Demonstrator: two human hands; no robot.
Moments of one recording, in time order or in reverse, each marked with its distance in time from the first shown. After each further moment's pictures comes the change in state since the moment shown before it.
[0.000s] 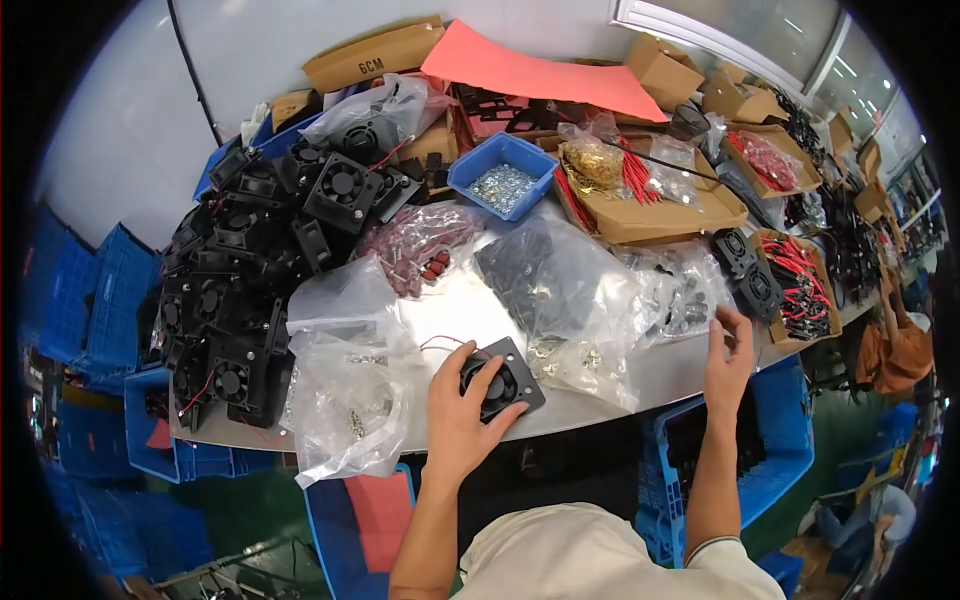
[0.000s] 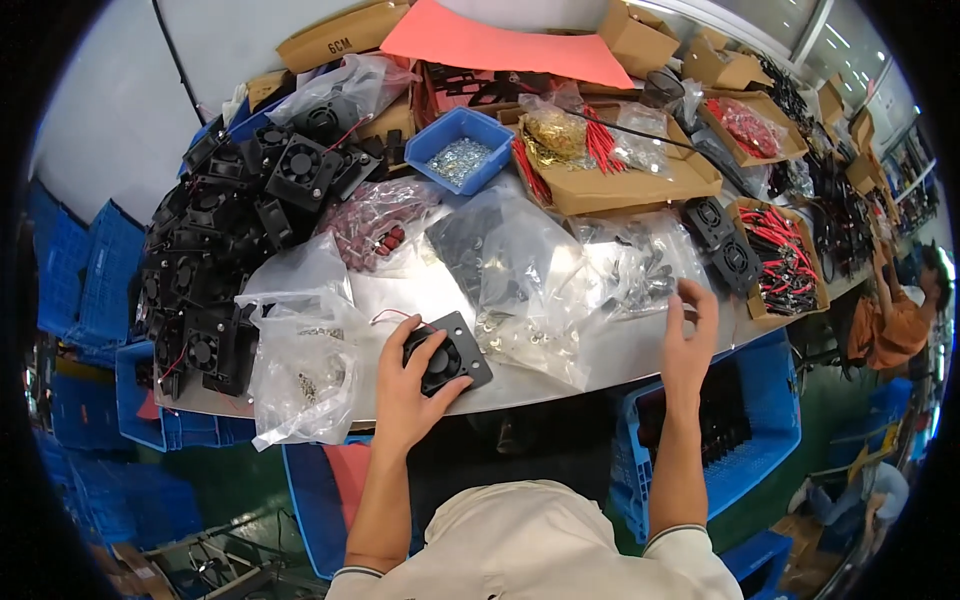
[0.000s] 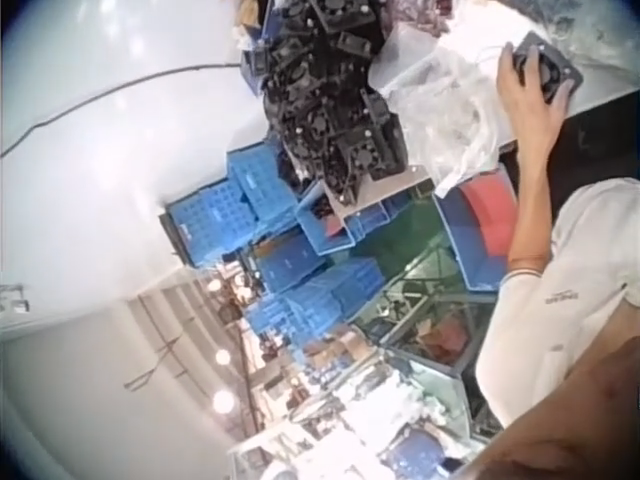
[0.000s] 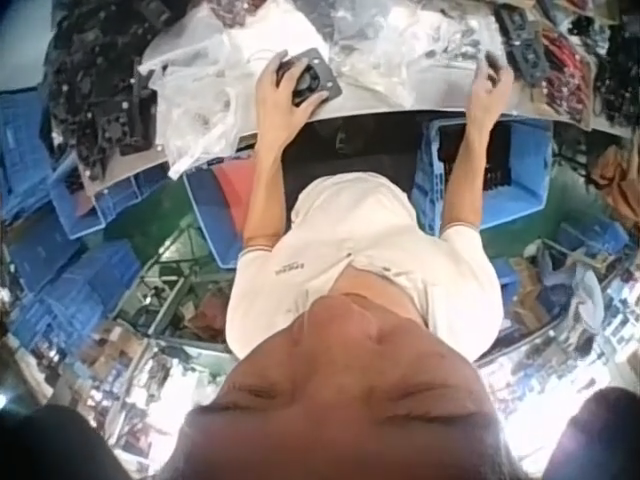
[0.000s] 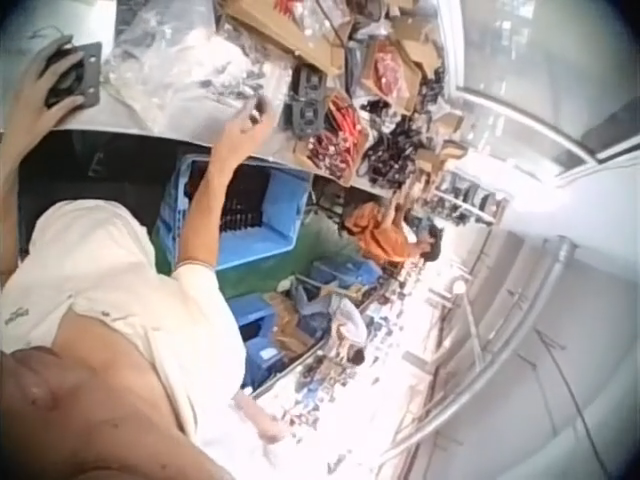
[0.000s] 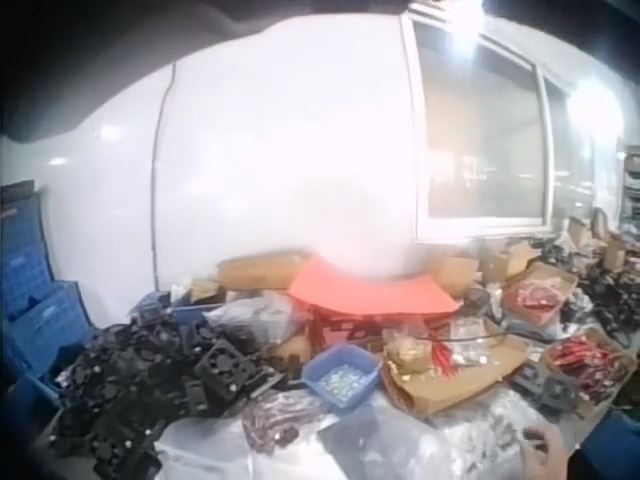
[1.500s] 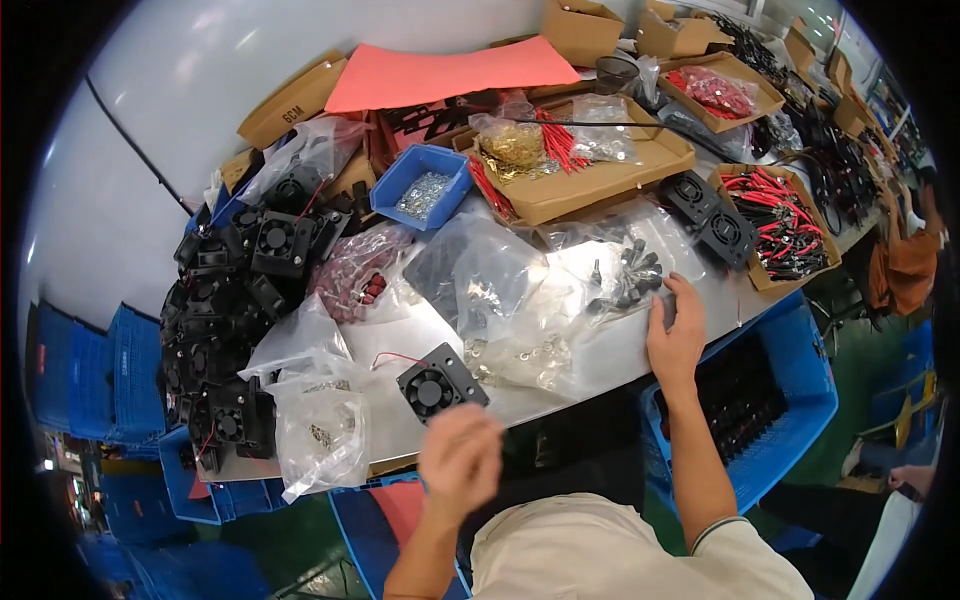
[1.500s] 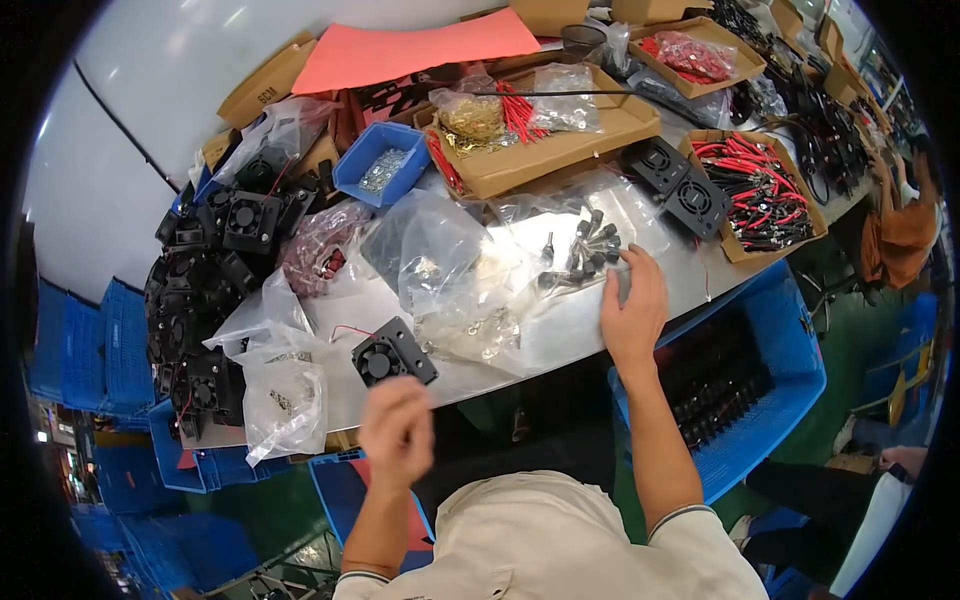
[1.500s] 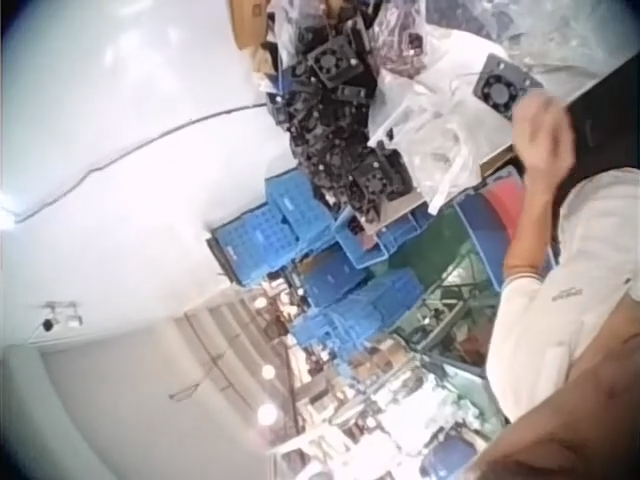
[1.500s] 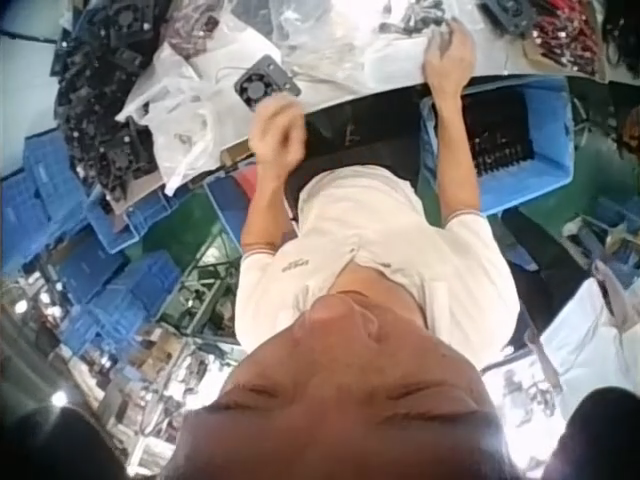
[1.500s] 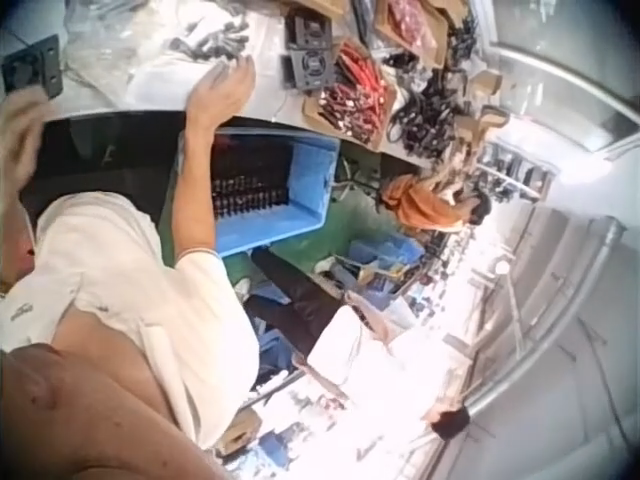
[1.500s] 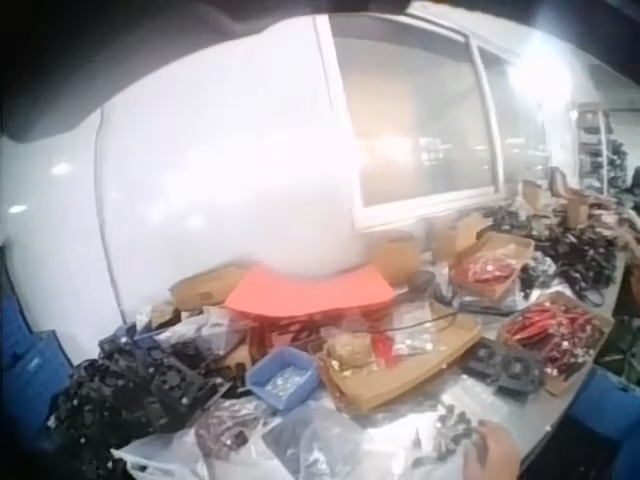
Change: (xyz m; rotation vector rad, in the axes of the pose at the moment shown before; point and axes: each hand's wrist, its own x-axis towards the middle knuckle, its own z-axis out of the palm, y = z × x) left_hand -0.017 0.066 0.018 -0.157 0.157 0.381; right_hand -0.009 0.039 0.009 -0.327 0.087 -0.139
